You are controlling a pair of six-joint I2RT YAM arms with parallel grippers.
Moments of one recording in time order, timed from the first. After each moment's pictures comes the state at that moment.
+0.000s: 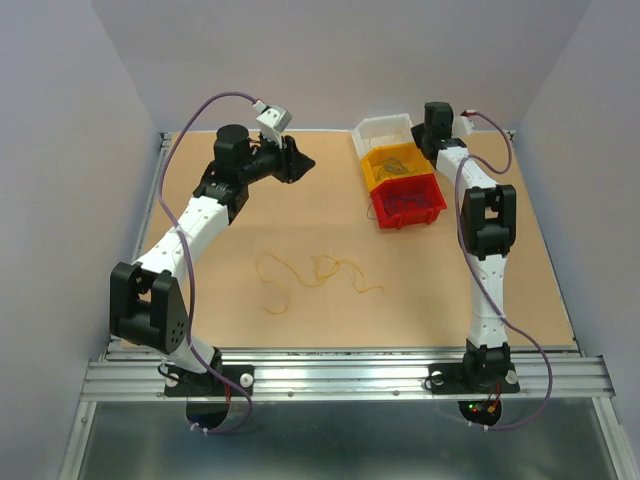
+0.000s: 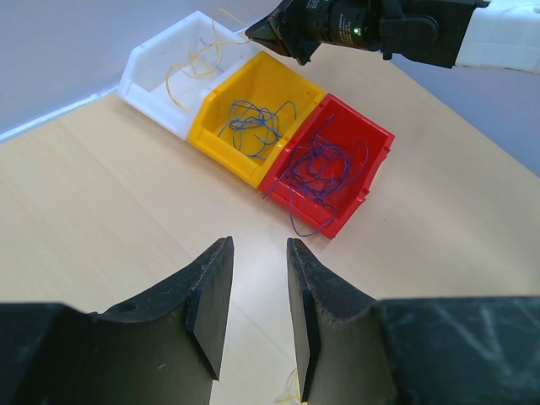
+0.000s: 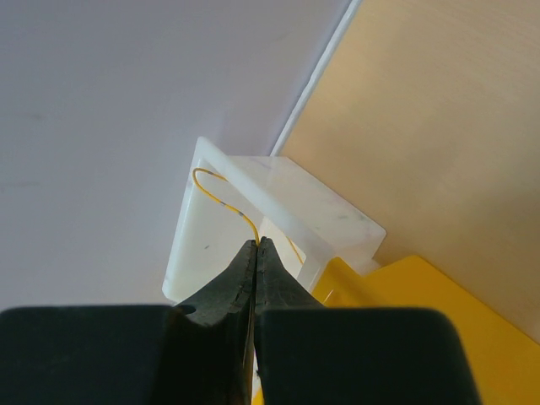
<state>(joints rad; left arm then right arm) -0.32 1.52 1.25 0.09 0.57 -0.14 0.12 2.41 2.08 -0.16 0.34 1.17</state>
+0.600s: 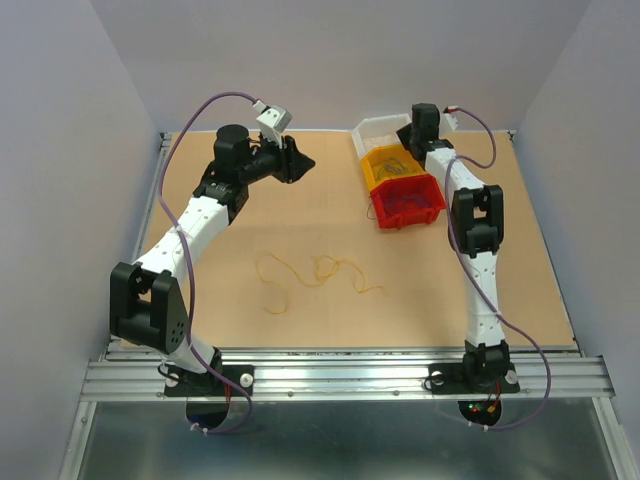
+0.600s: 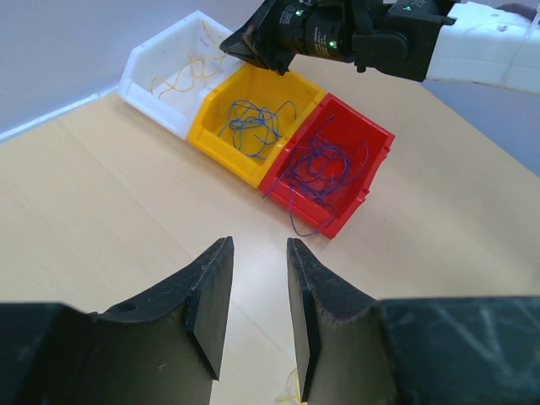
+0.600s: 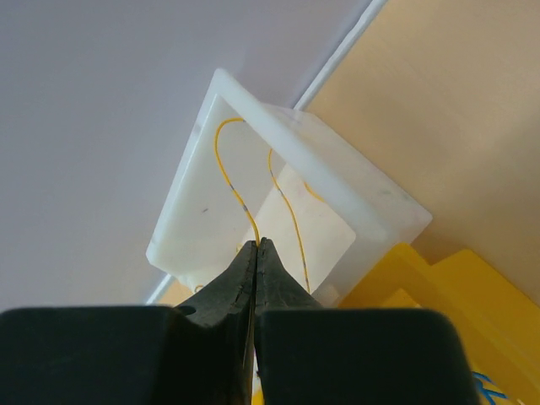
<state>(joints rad) -0.32 1.52 1.25 0.09 0.57 -0.14 0.15 2.50 2.18 -0.15 0.28 1.07</state>
